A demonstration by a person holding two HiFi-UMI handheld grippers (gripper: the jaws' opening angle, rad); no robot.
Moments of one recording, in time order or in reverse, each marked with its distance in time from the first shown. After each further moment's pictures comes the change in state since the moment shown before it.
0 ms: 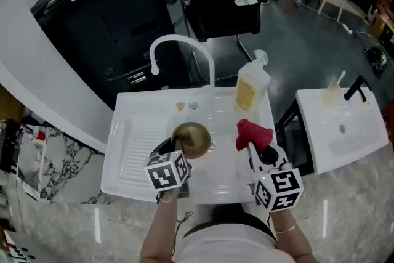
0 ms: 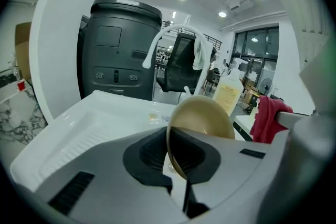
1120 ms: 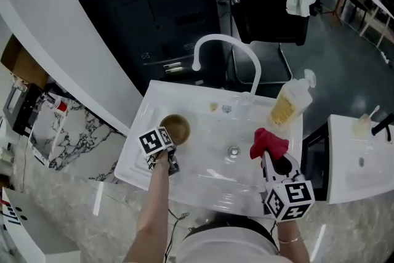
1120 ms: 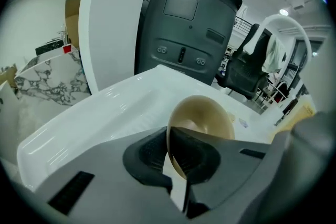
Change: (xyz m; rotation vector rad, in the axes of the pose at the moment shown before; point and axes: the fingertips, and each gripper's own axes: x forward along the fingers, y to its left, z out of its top) left arm 0.051 0.208 -0.038 -0.380 0.141 0.374; right arm 0.055 0.025 -0.001 0.014 0.053 0.148
